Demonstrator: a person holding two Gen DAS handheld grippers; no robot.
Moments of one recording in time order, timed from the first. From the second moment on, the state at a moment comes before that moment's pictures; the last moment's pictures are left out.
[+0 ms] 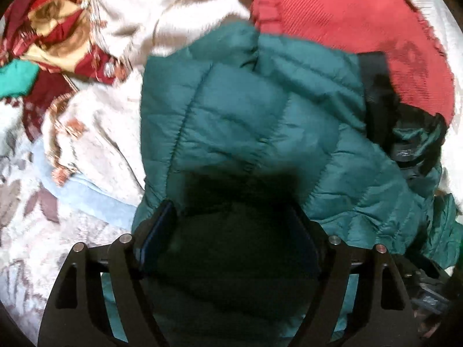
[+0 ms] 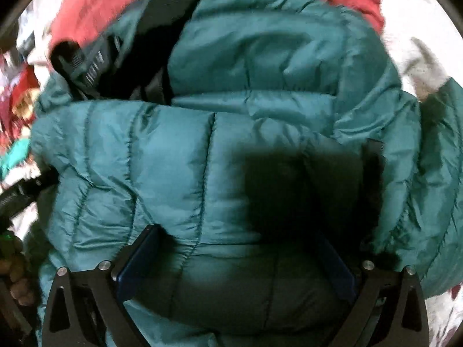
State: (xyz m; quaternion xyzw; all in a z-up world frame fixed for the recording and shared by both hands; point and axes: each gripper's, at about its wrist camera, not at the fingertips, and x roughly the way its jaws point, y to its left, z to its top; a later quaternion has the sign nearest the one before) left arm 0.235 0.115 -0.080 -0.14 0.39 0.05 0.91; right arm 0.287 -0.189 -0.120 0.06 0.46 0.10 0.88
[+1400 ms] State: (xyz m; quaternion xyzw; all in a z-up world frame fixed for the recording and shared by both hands) left arm 0.172 0.008 -0.037 -0.11 0.40 -0.05 0.91; right arm 0.153 -0.564 -0.055 0.23 0.36 -0.24 0.87
